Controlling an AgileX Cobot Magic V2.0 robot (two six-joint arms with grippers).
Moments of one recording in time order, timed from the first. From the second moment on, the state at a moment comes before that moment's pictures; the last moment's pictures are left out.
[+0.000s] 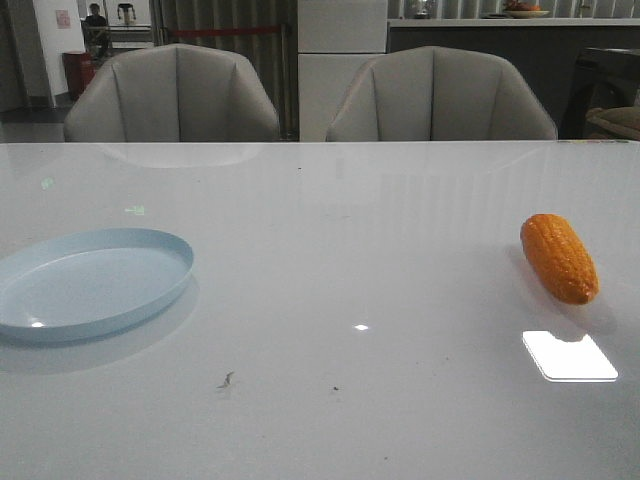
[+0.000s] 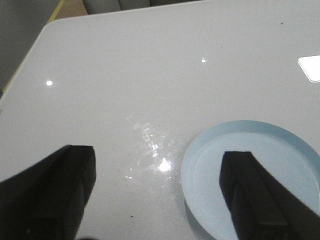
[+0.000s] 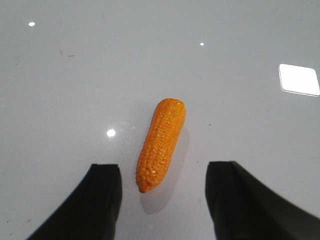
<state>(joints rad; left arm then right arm) -0.03 1.00 -0.58 0.03 0.12 0.09 0.10 0.95 -0.55 0.10 0.15 -0.12</state>
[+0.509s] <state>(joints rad) -0.03 1.43 -1.17 -0.03 0.74 0.09 0.10 0.95 -0.61 0.19 0.33 -0.12</state>
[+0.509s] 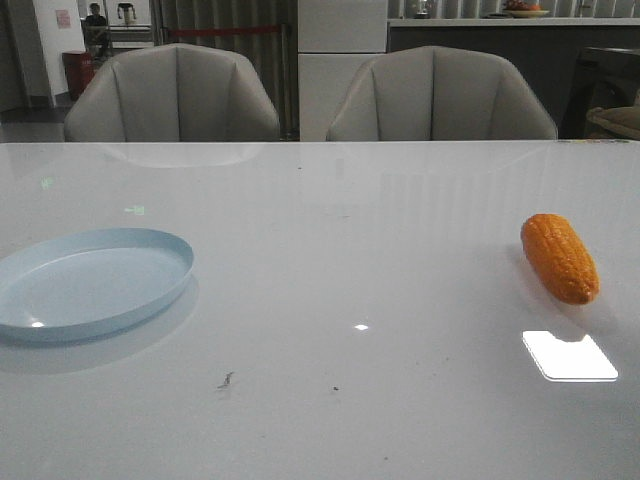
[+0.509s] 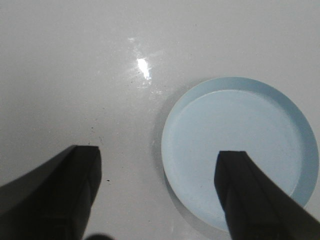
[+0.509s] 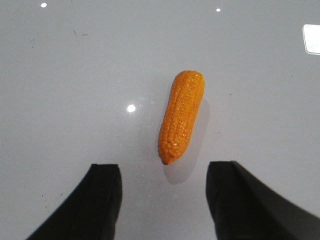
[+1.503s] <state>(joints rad) -0.03 2.03 -1.44 -0.05 0.93 0.09 0.10 0.97 -0.61 0.20 0.41 -0.12</state>
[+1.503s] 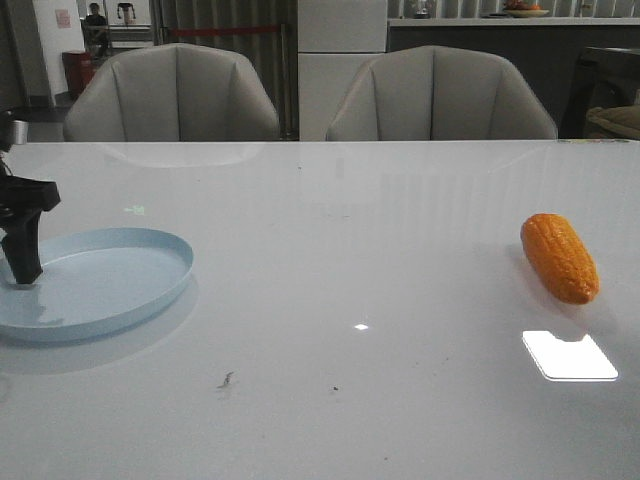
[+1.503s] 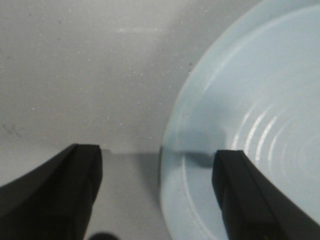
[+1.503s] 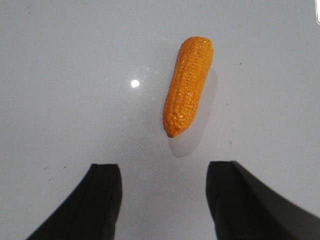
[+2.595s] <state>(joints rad) -0.03 2.03 -1.47 -0.06 0.93 0.09 0.10 0.97 -0.61 0.20 0.41 -0.12</state>
